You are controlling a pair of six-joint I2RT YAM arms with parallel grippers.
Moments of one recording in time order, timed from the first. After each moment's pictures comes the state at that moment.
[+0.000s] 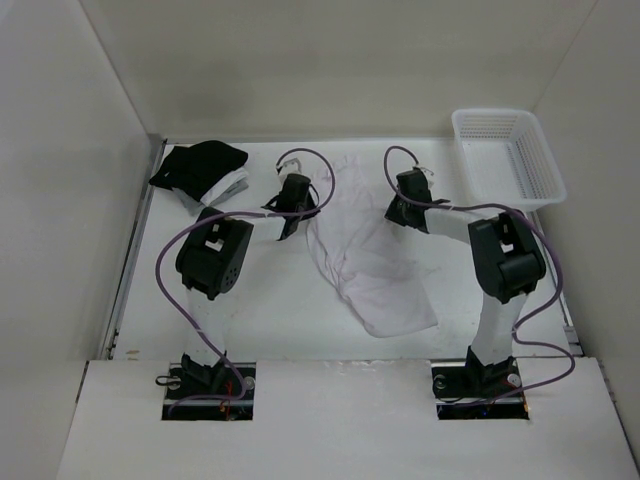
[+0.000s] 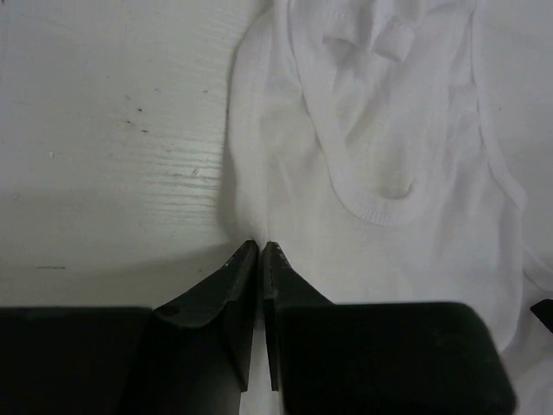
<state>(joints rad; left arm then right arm) -0.47 2.05 1.20 0.25 -0.19 -0.65 0.34 1.93 1.17 -0.02 0.16 0.68</state>
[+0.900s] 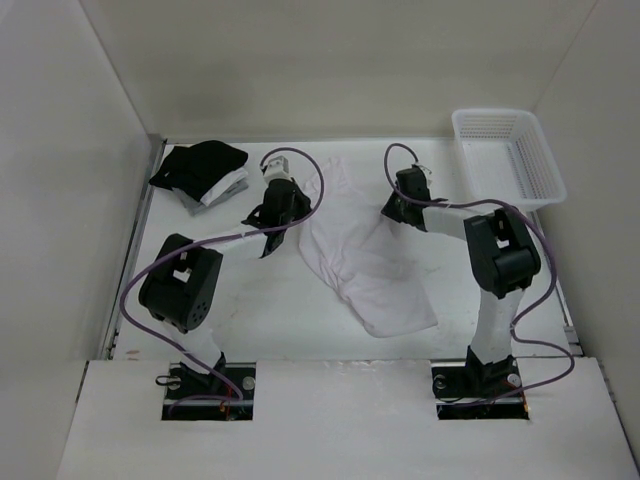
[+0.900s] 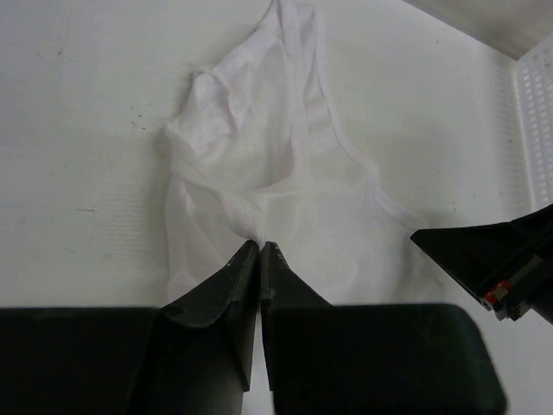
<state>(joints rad) -0.49 1.72 0.95 0.36 -0.19 -0.66 0.33 1.97 1.19 0.05 0.11 0.74</state>
